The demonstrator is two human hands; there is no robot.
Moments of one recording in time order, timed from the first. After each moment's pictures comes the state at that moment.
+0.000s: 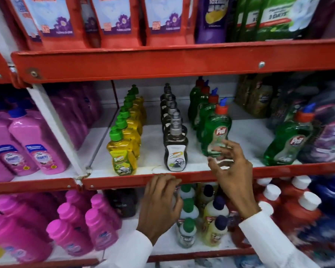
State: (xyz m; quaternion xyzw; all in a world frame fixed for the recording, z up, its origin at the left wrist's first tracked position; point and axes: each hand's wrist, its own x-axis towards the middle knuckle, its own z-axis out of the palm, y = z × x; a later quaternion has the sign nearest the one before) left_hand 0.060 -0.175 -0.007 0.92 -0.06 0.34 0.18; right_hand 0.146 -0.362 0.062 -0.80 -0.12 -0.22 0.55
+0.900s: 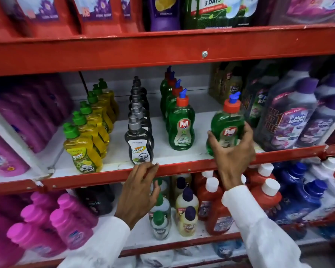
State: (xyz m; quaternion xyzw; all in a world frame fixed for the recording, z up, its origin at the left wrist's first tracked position) left_hand 0.089 -0.211 -0.001 0.95 -0.06 0.28 0.13; right_hand 0.194 -0.436 0.061 -0.75 0.04 -0.39 0.54
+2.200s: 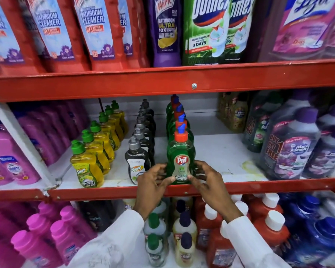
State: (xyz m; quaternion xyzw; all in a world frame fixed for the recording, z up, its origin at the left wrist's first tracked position) left_hand 0.143 -0.258 0.040 0.83 0.06 0.24 0.50; right_hand 0.215 -0.442 0.032 -0.83 -0.27 -0.08 0.48
